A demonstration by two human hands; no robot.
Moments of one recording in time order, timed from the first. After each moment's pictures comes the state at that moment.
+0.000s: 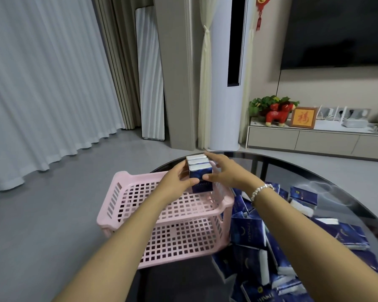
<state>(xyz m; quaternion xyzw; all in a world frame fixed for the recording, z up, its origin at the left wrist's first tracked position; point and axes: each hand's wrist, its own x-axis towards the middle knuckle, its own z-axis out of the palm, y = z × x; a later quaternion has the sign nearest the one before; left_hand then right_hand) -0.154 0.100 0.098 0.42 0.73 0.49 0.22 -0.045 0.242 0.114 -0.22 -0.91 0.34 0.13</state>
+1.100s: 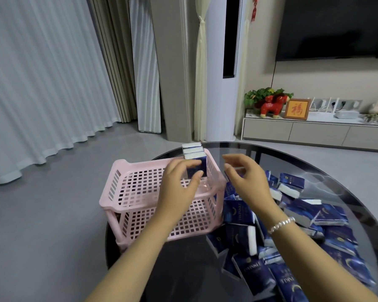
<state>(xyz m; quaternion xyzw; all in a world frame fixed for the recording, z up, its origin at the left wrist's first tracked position) -0.070 0.054 0.097 0.46 0.72 0.52 -0.05 0.042 0.182 0.096 -0.26 -0.79 0.37 0.41</state>
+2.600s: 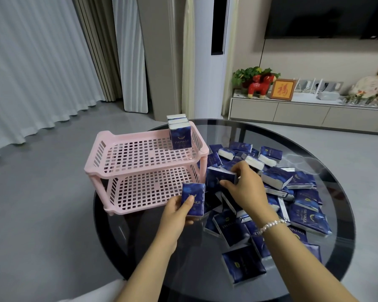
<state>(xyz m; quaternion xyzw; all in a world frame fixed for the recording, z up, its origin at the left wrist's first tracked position) -0.010 0.024 -0.008 0.18 0.64 0.65 0.36 0.097 0.164 0.040 -0.42 -0.83 0.25 0.27</state>
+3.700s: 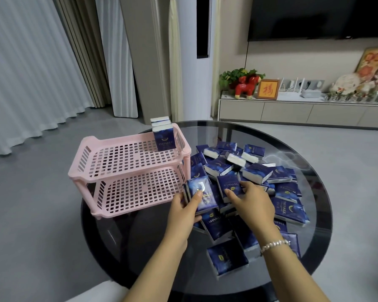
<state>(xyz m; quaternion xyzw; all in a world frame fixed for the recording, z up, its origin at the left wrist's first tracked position) 0.037 0.046 0.011 0.19 0.64 0.66 0.34 0.150 0.160 0.021 -0.54 -0.77 0.24 0.21</state>
